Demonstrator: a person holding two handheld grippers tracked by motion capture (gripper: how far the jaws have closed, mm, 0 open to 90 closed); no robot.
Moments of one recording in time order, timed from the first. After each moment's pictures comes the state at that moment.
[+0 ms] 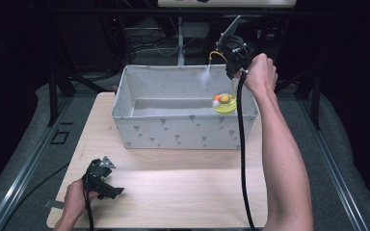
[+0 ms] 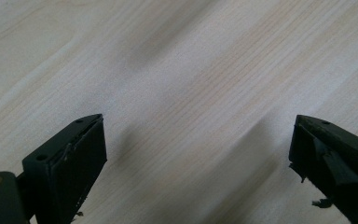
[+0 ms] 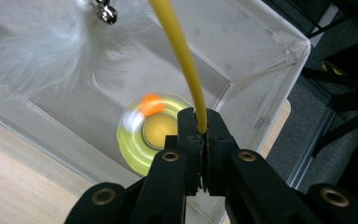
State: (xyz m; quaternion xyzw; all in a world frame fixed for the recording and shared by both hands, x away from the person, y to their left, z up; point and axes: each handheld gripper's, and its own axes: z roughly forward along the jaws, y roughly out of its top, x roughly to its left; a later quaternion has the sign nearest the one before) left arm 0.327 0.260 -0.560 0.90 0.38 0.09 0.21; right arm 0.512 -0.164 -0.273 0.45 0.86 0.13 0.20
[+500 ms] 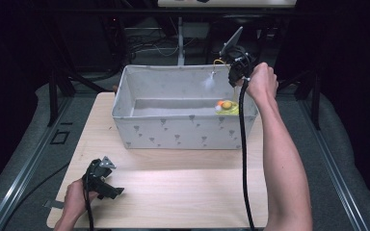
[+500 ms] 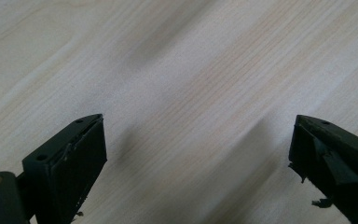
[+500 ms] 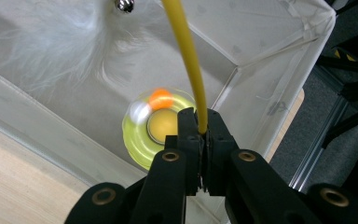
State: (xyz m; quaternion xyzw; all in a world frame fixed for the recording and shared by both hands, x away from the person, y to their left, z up) left arm 0.327 0.260 -0.560 0.90 0.37 0.09 0.21; right arm 0.514 -0.177 -0.300 0.46 0.86 0.12 0.18
